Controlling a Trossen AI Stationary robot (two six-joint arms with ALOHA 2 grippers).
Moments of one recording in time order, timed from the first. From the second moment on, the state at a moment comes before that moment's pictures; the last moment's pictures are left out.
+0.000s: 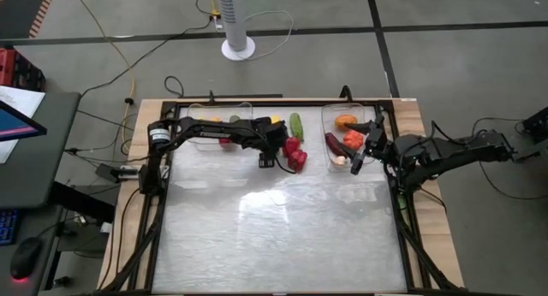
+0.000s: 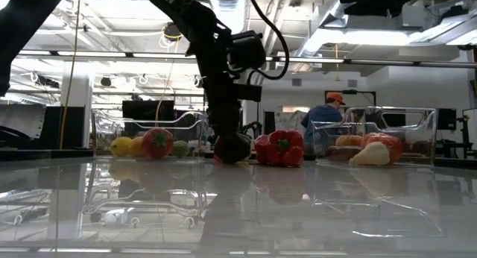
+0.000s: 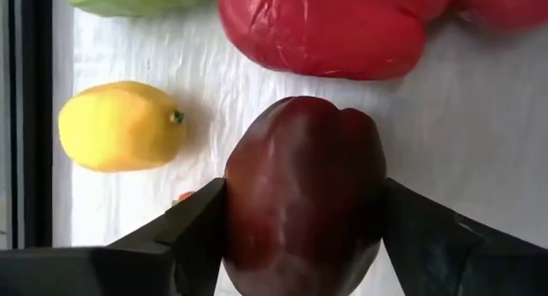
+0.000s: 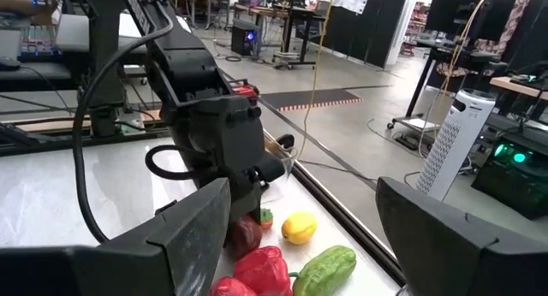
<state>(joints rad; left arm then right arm) 0.27 2.03 1.45 -0.62 -0.25 0.26 0.19 0.67 0.68 -0.15 0.73 -0.03</state>
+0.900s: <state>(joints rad) 0.43 1.56 1.45 -0.95 -0.41 -0.03 0.19 0.67 0.68 -0.17 0.73 0.00</state>
